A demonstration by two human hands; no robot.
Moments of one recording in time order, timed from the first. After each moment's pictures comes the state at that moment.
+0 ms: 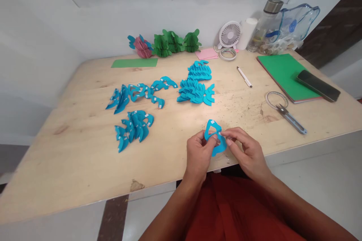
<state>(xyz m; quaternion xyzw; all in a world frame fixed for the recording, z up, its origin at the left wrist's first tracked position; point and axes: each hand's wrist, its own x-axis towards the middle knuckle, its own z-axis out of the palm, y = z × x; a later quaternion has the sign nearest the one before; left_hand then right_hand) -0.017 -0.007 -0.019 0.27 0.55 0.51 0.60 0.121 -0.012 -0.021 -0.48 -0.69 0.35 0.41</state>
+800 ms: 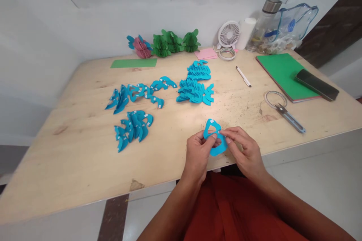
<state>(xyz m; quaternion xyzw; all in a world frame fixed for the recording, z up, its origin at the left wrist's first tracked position) -0.016 -0.007 -0.018 0.24 0.54 0.51 0.63 0.119 -0.013 -0.028 -0.49 -0.70 0.32 0.42</state>
